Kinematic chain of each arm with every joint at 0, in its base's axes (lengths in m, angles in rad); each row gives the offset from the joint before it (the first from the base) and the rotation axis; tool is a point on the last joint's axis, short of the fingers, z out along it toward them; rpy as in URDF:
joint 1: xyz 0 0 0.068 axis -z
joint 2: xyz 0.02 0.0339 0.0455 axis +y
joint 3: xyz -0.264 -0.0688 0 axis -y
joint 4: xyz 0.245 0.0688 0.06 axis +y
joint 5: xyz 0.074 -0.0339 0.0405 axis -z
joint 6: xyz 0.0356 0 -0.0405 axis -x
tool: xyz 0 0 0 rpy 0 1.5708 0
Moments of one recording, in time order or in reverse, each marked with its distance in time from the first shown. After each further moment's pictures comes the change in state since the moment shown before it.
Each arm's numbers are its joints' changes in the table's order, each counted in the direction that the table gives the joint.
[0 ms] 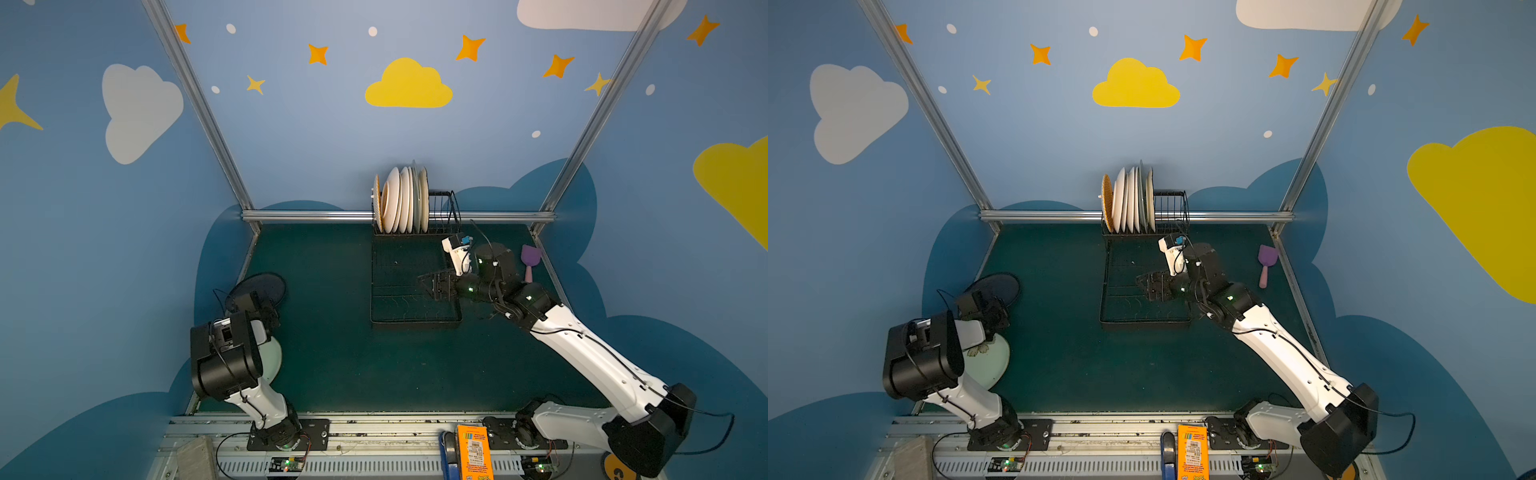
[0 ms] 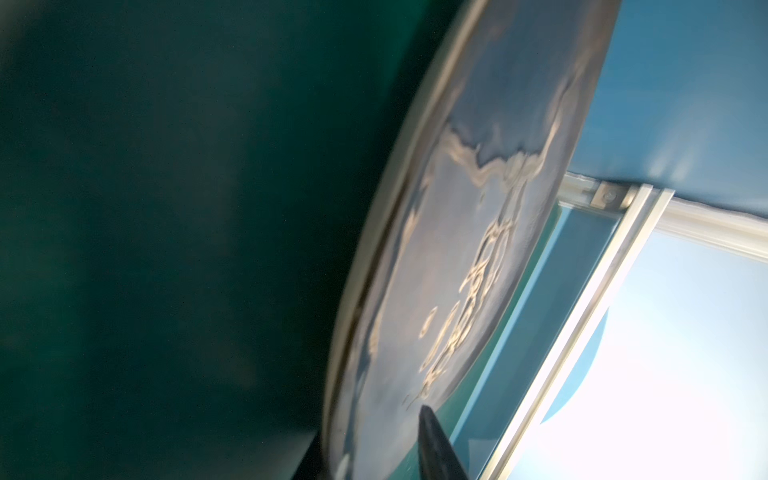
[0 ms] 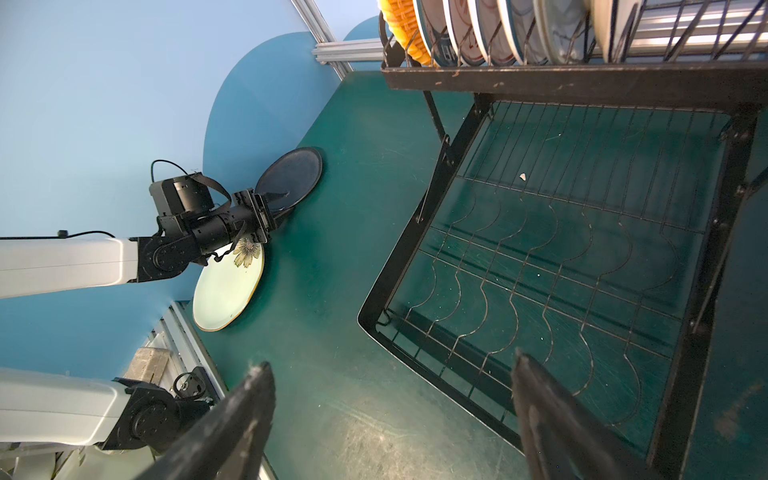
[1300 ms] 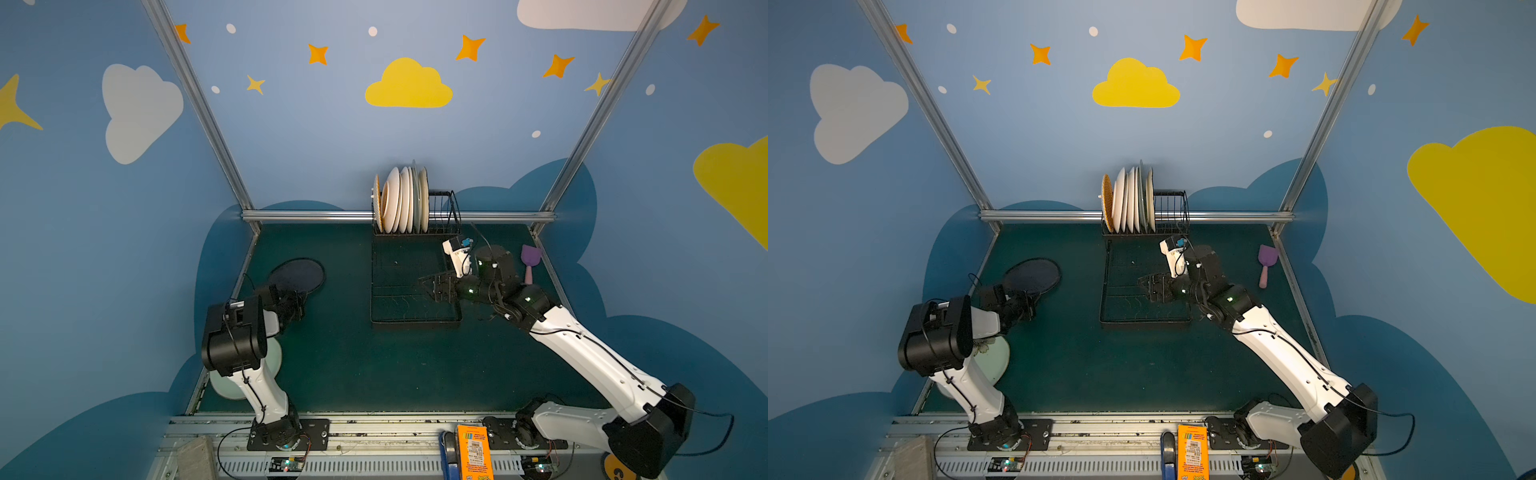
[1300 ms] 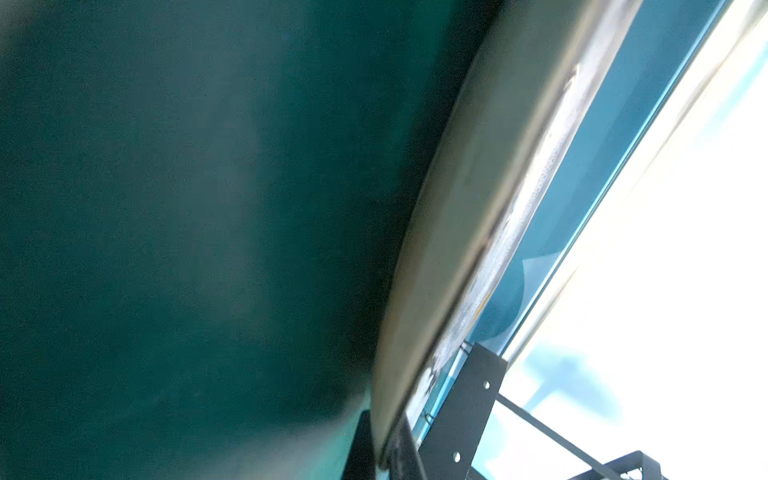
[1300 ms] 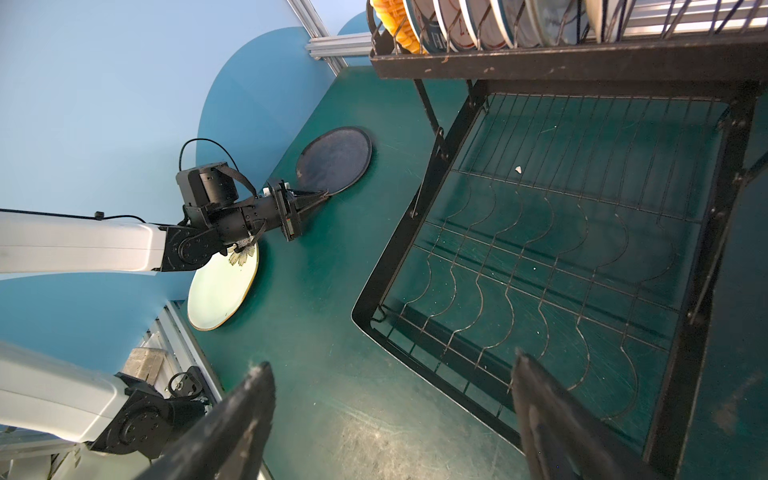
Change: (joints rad) left arm 0.144 0.151 0.067 -0.109 0.359 -0.194; right arm 0.011 -0.002 -0.032 -0.019 -0.006 -0.001
